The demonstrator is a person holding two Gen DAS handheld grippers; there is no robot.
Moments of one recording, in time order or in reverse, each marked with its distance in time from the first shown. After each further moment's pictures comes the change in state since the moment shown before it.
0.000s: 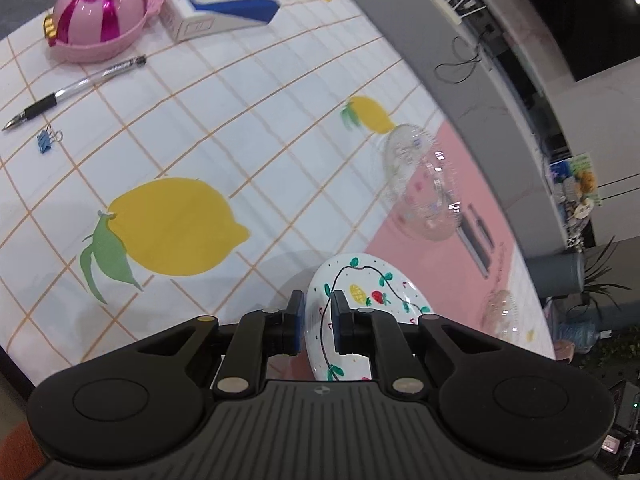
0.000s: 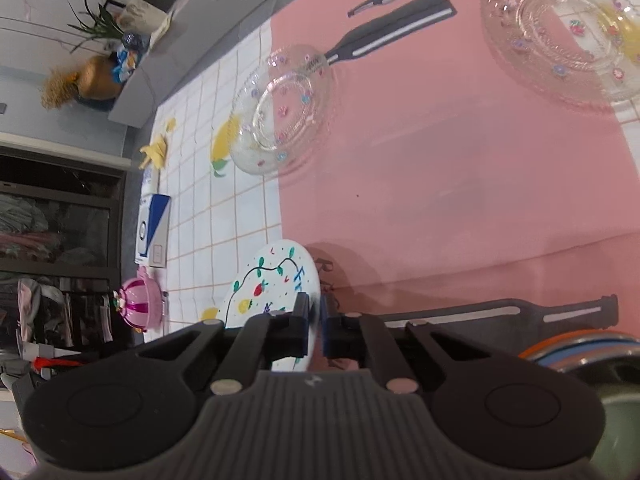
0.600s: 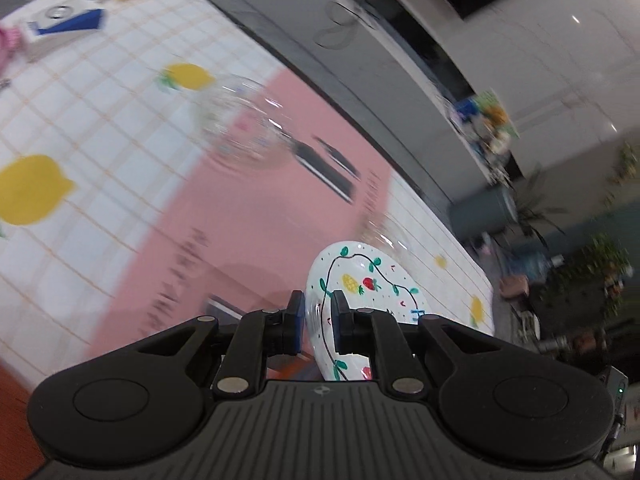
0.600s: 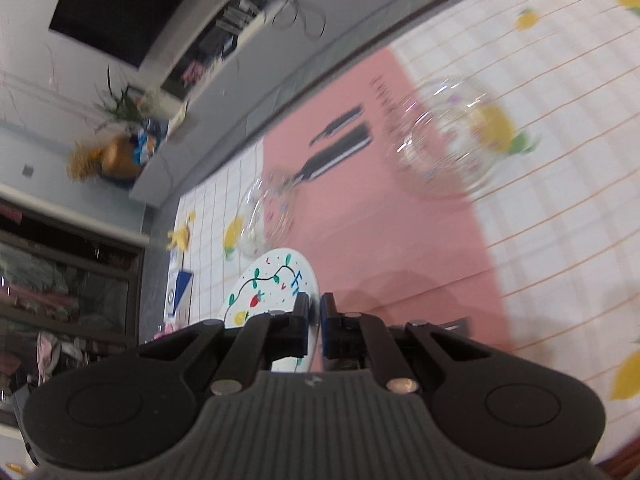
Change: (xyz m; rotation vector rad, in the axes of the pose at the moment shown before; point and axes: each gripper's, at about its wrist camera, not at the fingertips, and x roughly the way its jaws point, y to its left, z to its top) left arm -0.013 -0.124 -0.083 0.235 0.047 -0.195; right arm -0.162 -0.072 -0.025 0.051 -0.288 0.039
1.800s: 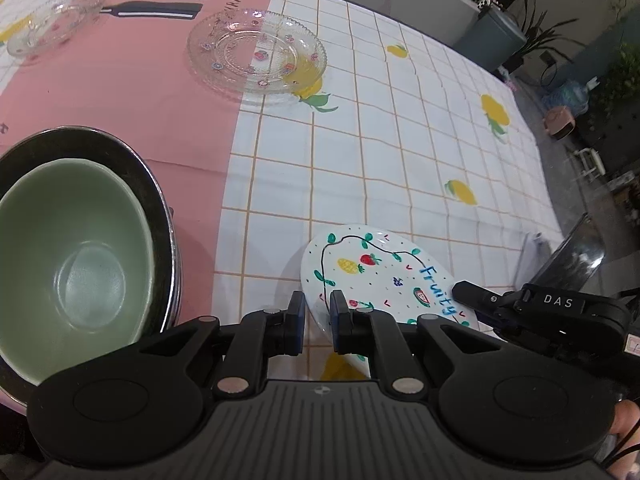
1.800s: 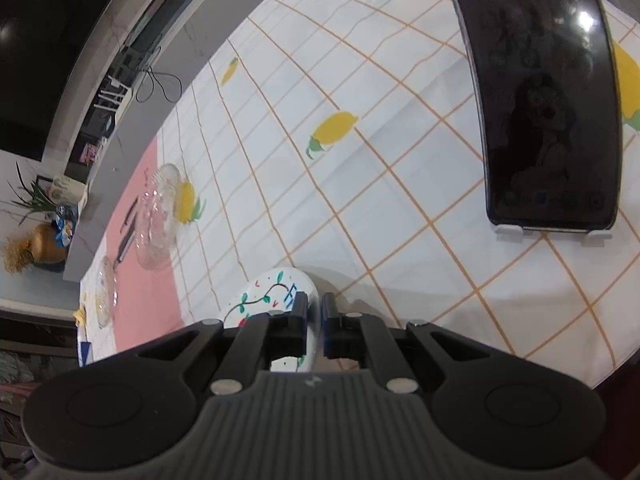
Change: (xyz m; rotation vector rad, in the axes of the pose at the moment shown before) left arm 0.153 -0.145 -0.175 0.372 0.226 0.233; right arm -0.082 -0.249 0.022 0.219 -0.047 -0.191
